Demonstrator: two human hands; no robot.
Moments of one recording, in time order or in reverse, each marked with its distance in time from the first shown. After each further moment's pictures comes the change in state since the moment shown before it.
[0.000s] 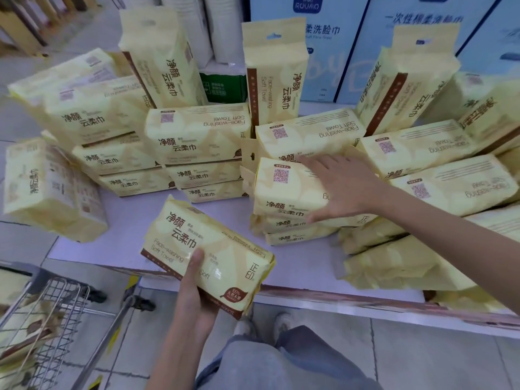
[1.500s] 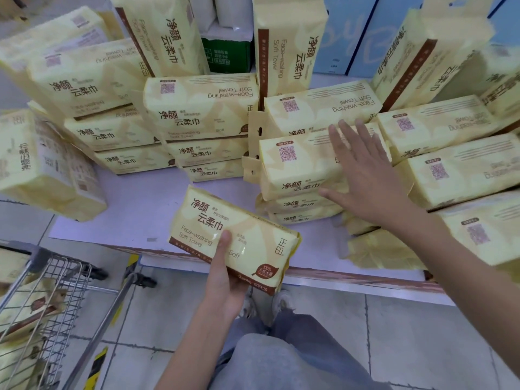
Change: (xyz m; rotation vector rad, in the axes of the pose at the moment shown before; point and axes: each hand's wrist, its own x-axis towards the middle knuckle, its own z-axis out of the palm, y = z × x) left_hand 0.005 -0.024 0.005 -0.005 -0.098 -0.148; right_hand -0.029 -0.029 0.020 0.173 0.301 0.176
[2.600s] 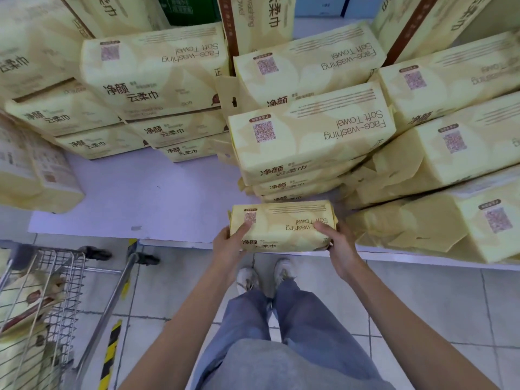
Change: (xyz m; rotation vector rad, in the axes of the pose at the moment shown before) left_hand 0.078 -0.029 -0.007 0.636 0.256 -0.065; right_hand -0.085 -0.006 0.159 1.695 -0.063 1.082
